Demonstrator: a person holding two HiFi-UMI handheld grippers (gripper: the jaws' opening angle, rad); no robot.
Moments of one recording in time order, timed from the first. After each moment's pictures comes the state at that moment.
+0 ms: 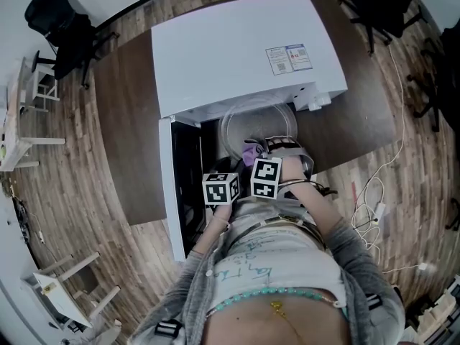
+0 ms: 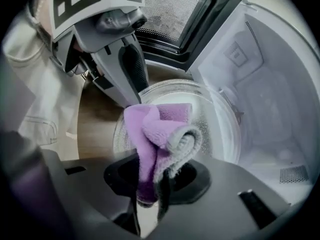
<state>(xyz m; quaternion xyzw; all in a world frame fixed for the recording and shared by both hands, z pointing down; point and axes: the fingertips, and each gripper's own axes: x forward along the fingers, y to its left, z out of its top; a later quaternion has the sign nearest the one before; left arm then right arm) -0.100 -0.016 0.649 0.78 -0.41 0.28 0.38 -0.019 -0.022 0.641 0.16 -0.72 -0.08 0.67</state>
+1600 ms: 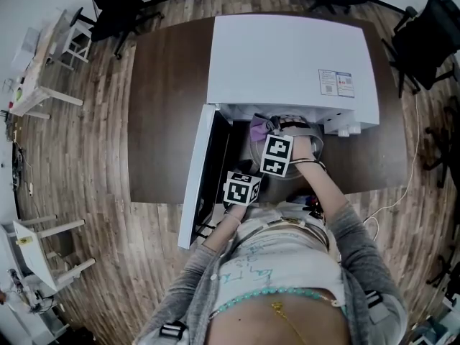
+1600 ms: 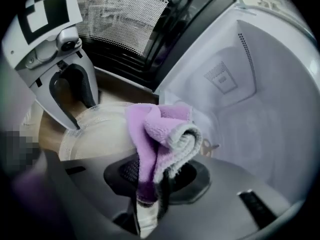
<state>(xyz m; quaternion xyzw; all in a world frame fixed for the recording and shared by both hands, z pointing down) -0.098 -0.016 0.652 0.78 -0.42 0.27 0.37 -0.072 -0.130 0.610 0.16 -0.73 -0.20 0.63</state>
